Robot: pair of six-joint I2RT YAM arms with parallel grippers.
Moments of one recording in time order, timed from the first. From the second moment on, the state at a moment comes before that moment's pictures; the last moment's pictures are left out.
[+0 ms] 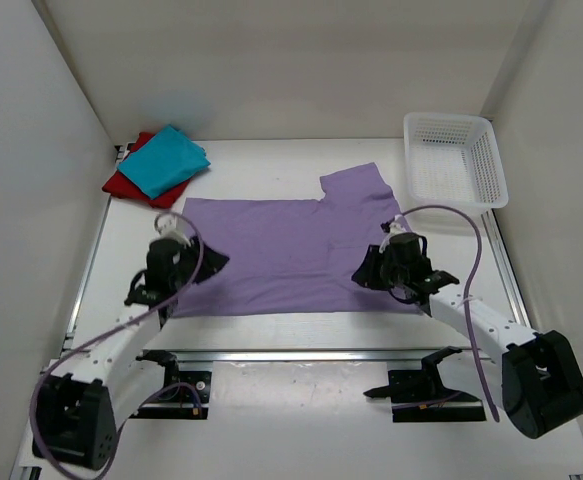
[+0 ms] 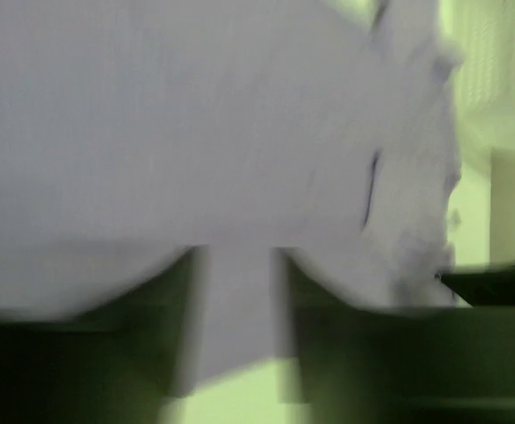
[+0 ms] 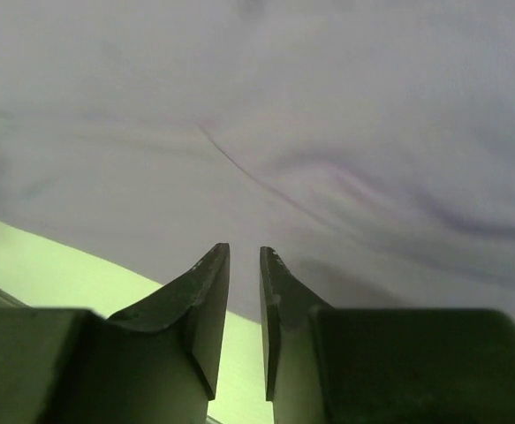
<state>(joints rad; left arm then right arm) -0.21 0.89 0.34 0.02 0.21 -0.71 0.40 1.10 0.47 -0.13 -0.21 0.52</state>
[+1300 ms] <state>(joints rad) -0.05 2.27 1.77 -0.43 -0.21 -0.35 0.48 1.17 0.46 0.11 -0.34 0.50</state>
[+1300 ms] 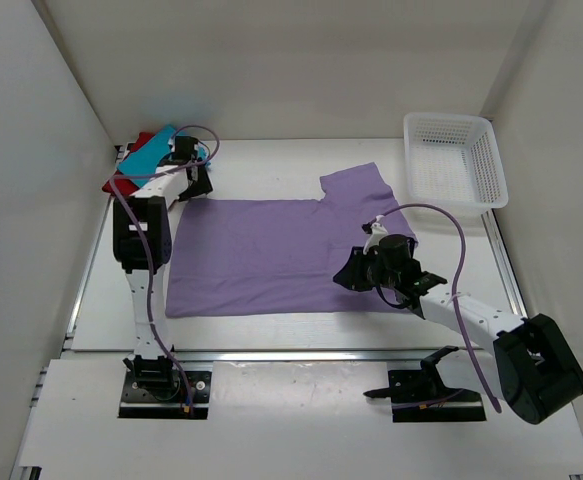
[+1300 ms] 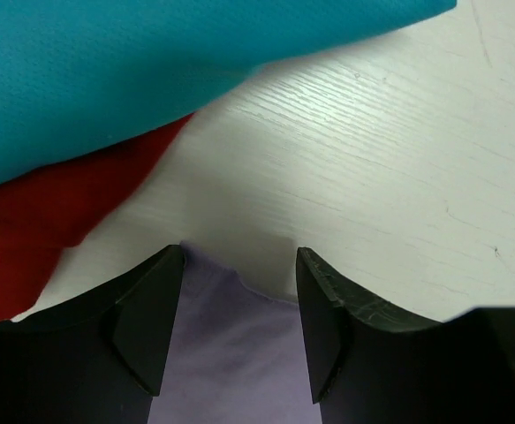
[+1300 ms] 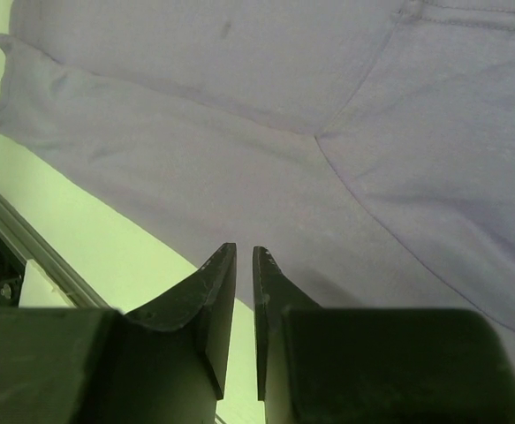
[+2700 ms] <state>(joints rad) 0.00 2.15 1.63 -0.39 -0.14 -0.35 0.36 1.58 0.89 0.15 -0.27 0.53</state>
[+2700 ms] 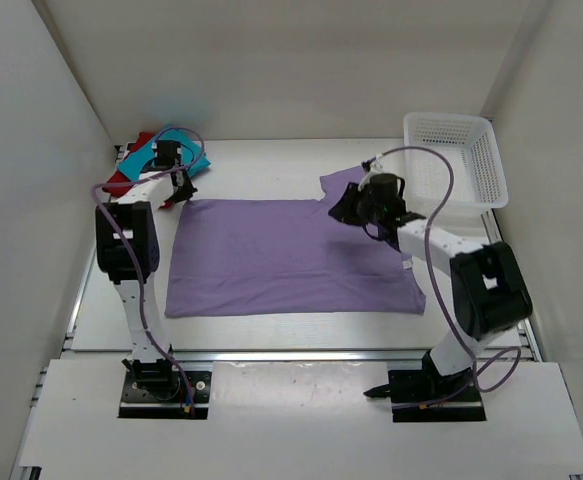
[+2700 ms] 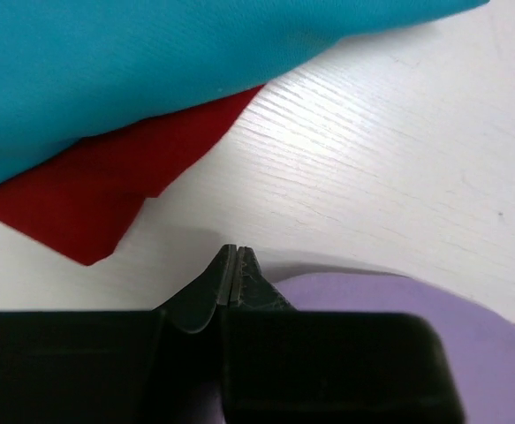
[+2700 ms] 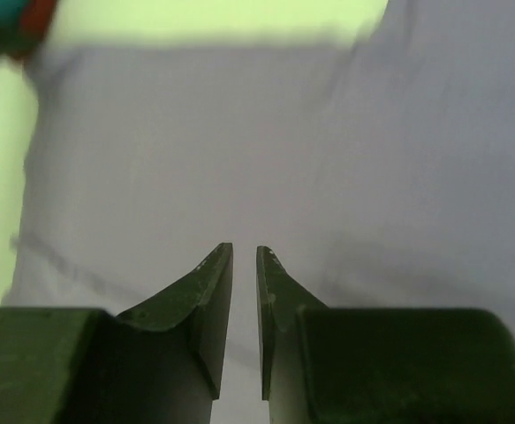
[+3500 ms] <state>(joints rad) 0.04 2.04 1.45 -0.21 0.01 -0.45 0.15 2.53 2.33 -0.52 0.07 0.25</state>
